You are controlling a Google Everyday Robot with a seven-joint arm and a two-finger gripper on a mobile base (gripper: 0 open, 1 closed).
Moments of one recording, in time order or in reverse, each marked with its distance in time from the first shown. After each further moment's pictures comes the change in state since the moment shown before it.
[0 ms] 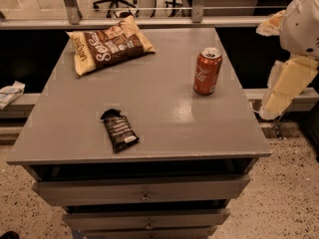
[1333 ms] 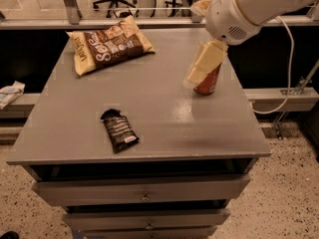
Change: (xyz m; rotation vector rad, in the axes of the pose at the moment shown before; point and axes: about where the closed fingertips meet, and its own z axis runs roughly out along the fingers) arm -0.124 -0.061 0.061 0.091 -0.337 -0.100
